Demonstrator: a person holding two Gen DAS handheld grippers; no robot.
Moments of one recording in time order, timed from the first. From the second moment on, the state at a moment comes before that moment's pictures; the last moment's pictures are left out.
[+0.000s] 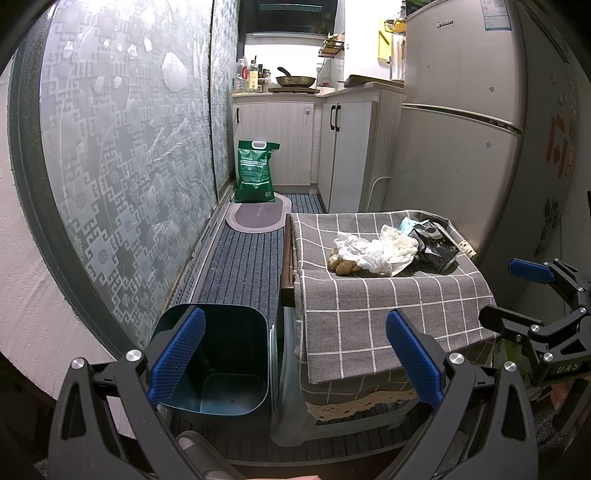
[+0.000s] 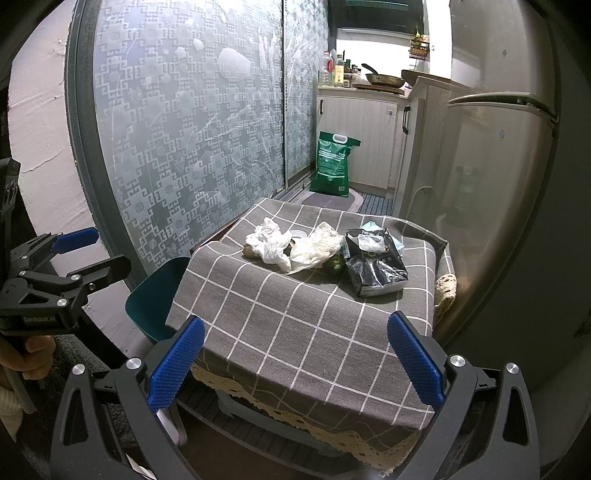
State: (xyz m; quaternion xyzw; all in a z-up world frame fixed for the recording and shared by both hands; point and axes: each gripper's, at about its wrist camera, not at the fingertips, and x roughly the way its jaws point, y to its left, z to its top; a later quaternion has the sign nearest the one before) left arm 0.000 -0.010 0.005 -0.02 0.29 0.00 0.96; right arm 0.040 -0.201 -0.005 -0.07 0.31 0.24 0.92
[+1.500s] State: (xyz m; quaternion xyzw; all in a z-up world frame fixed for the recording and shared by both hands) left arm 0.152 -0.028 0.007 0.02 0.37 -0.15 0.92; right arm 0.154 -0.210 0.033 -0.09 0.34 0.29 0.89
